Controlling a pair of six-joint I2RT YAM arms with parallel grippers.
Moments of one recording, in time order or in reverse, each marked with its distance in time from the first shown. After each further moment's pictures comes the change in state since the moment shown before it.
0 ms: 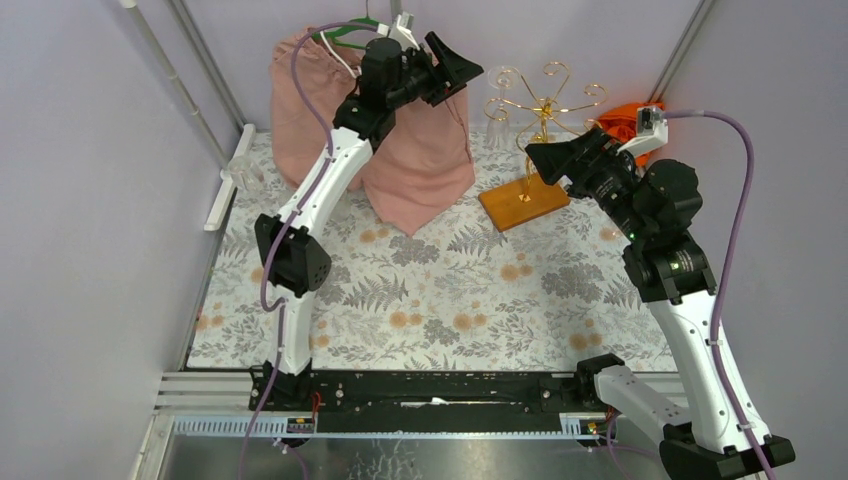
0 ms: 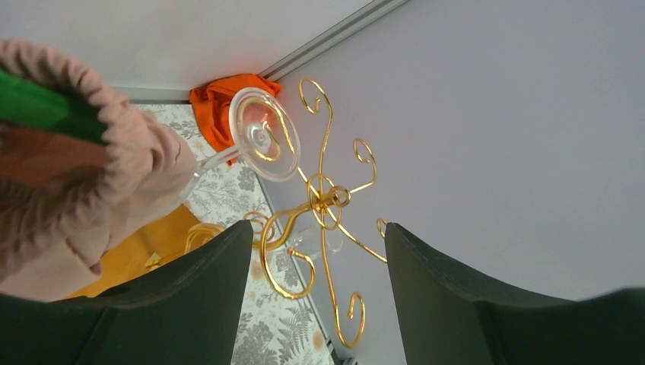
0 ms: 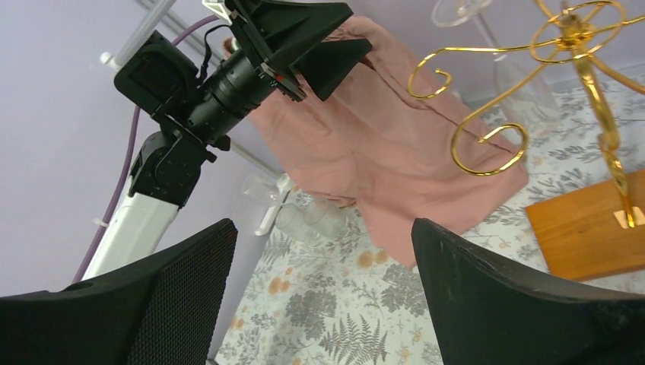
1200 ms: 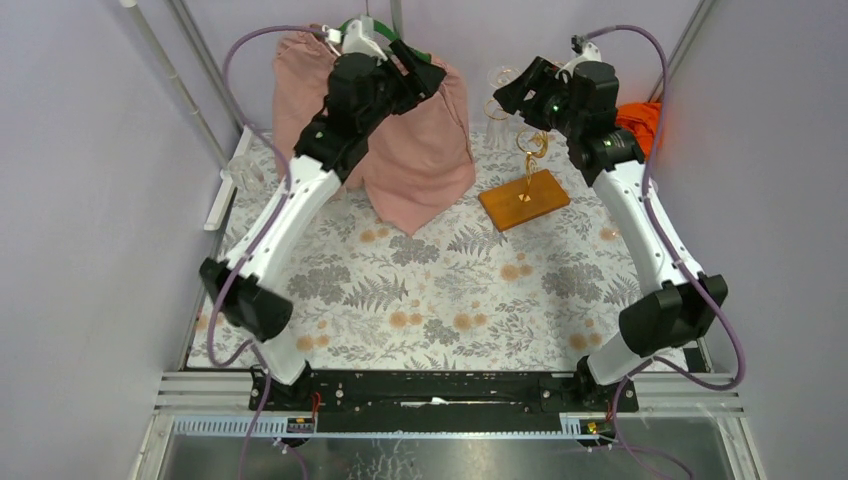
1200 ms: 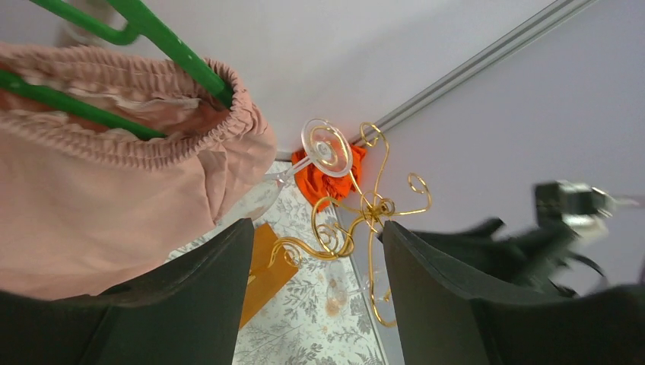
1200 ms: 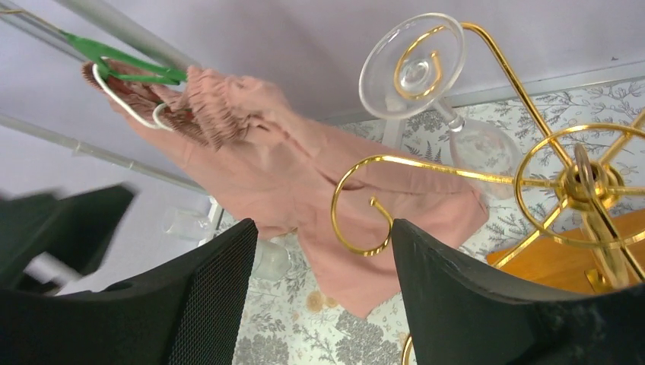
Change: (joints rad) left arm -0.054 -0.290 -0.265 -0.057 -0.383 0.177; right arm -0.001 0.620 0.435 -0.037 0.051 -0.083
